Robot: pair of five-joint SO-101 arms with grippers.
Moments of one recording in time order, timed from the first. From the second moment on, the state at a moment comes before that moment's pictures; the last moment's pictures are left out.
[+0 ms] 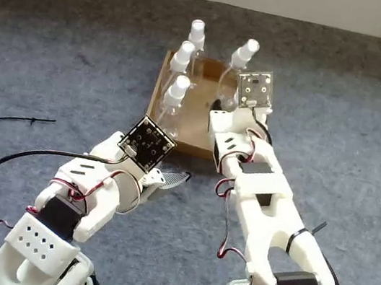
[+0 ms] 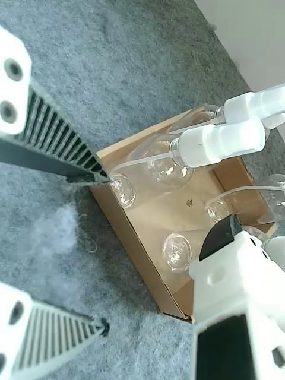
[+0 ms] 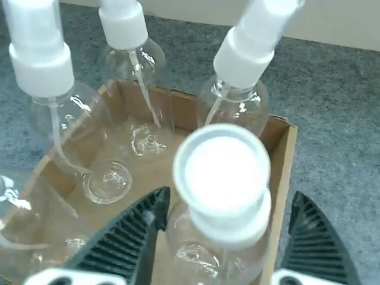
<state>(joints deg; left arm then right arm) 19.6 -70.6 68.6 43.9 -9.5 -16.4 -13.5 50.2 -1.9 2.4</state>
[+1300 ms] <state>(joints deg) 19.6 -70.6 68.6 43.9 -9.5 -16.4 -28.0 48.9 7.3 2.4</state>
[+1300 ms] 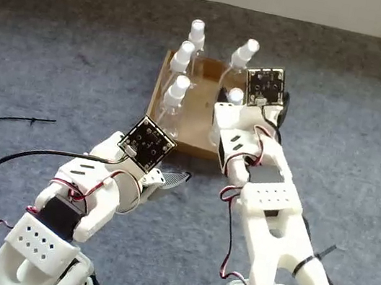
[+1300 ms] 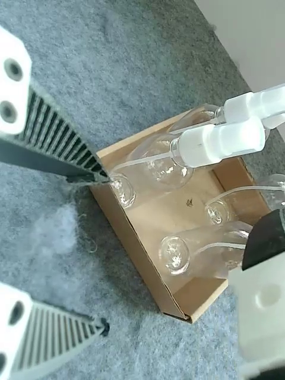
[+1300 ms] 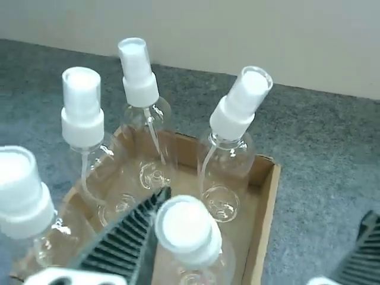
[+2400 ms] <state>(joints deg) -13.8 -103.4 73.8 58.5 -6.2 -10.8 -103.6 94.5 40.7 12.2</state>
